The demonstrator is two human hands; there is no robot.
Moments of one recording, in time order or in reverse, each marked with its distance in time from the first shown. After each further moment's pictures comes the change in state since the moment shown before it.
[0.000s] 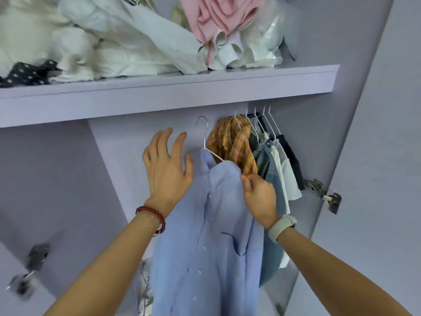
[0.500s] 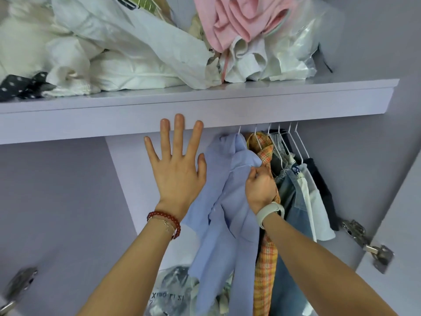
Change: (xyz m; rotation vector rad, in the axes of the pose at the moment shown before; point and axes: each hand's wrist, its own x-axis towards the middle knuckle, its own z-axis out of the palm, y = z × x) left_hand 0.060 -0.009 0.057 0.385 0.135 0.039; right_hand 0.129 0.004 0.074 0.075 0.141 0.185
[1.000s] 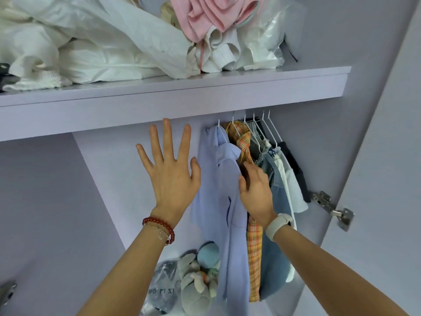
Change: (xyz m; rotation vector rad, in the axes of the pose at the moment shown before) left_hand -0.023 0.010 -0.009 -0.236 -0.105 -0.055; right_hand -0.047 0.022 -0.049 -0.084 -0.162 -0.271
